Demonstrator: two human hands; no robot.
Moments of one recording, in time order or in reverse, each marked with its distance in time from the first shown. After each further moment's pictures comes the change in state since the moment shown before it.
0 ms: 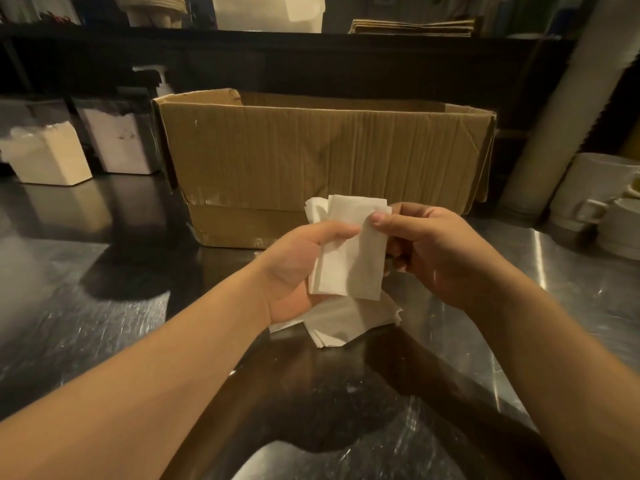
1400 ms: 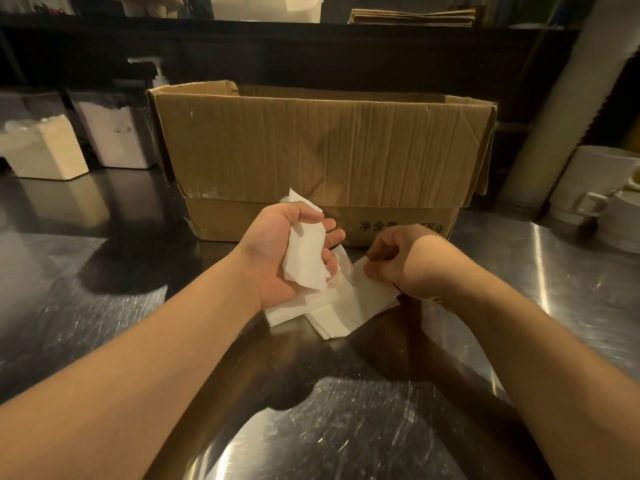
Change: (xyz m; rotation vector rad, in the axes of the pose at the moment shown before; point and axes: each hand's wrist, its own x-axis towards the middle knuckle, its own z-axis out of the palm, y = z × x) left_hand -0.001 0.009 -0.006 -0.309 0.247 -0.110; right_hand 0.018 0.014 0.010 -0.918 -0.032 0.168
